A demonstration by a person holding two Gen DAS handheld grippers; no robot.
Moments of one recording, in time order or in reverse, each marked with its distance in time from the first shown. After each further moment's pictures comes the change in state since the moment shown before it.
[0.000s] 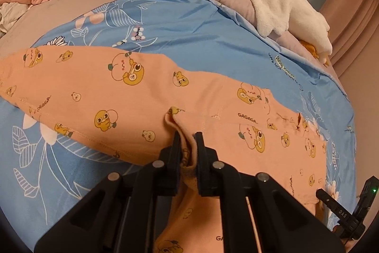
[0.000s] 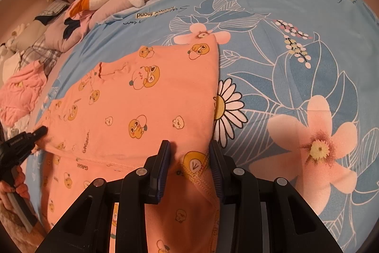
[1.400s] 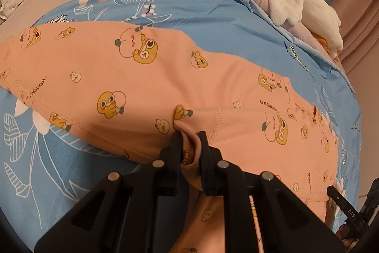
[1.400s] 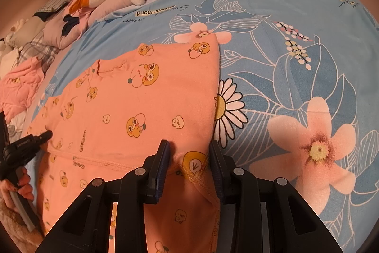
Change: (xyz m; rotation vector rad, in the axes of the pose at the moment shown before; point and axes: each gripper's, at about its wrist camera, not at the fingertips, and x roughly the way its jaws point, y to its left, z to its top) left arm 0.025 0.016 -0.009 -0.019 0.069 0.034; right arm 0.003 0.002 0.000 -0.020 0.001 -0.022
